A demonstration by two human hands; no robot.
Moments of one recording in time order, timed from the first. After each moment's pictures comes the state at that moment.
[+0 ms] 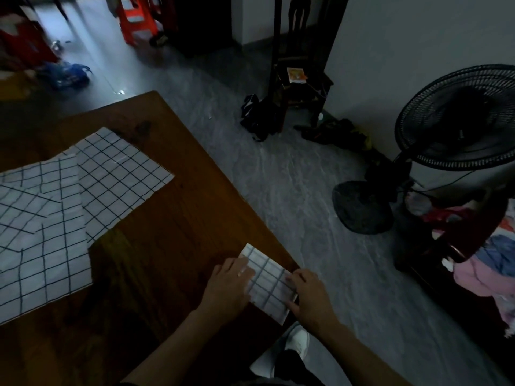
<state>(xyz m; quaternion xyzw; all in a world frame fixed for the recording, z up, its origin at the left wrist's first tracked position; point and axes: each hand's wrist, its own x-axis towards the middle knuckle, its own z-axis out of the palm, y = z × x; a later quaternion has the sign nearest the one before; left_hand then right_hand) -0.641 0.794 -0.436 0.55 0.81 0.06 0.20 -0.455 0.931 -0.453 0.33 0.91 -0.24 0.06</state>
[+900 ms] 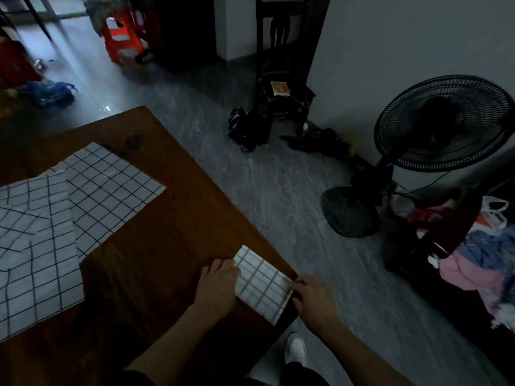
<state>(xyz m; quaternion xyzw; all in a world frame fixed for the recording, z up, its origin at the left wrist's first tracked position) -0.655 0.799 -0.431 0.53 0.83 -0.01 0.19 -0.440 0.935 -0.448 0.36 0.91 -0.20 0.05</state>
